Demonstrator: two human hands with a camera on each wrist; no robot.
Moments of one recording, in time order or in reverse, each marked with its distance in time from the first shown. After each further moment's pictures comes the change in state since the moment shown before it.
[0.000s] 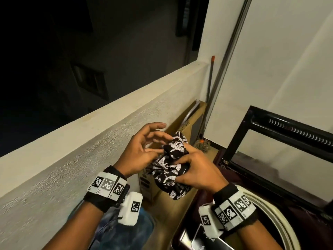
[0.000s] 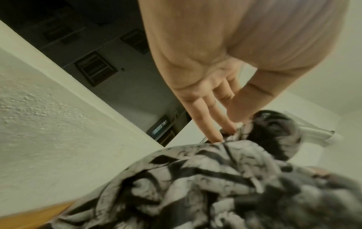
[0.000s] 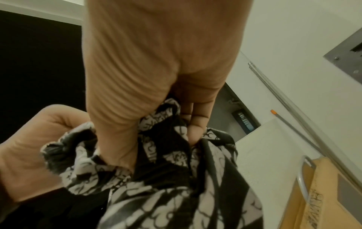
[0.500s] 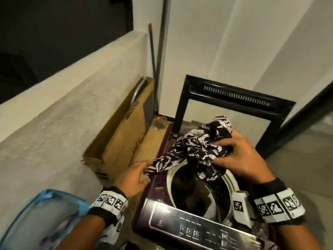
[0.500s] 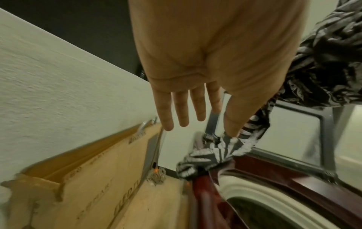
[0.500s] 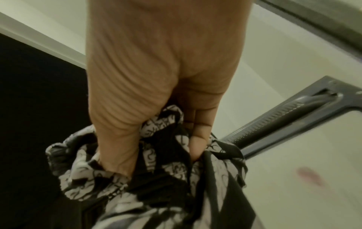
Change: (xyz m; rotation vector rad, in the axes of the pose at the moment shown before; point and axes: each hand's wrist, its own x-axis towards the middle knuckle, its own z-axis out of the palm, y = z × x) left_hand -0.004 -0.149 0.165 0.655 -0.528 -0.173; right_hand -0.184 0.094 -0.124 -0.036 0.343 0.490
